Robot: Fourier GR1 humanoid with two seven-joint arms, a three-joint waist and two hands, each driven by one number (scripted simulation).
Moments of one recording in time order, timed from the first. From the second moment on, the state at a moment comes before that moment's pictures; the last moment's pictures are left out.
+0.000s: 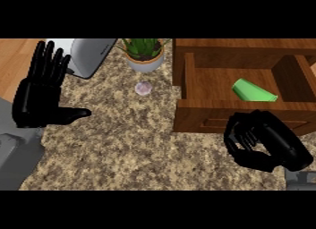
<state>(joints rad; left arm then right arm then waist) -0.37 0.54 -0.30 -1.44 0.87 0.25 -0.34 -0.11 -0.34 0.17 -1.79 0.51 0.28 -0.09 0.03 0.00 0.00</state>
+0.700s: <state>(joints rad) -0.14 0.58 -0.14 -1.48 0.85 0.04 -0.37 -0.34 -0.24 0.22 -1.21 0.79 0.10 -0.24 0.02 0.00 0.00</state>
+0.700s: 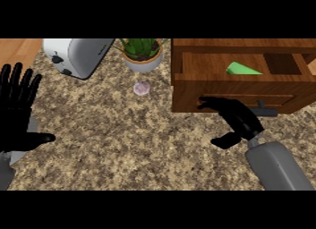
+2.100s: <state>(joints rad) -0.13 0.52 -0.05 -1.41 0.78 -0.14 -0.36 -0.93 -0.31 -0.02 -0.28 0.78 0.13 -0.67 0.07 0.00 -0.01</state>
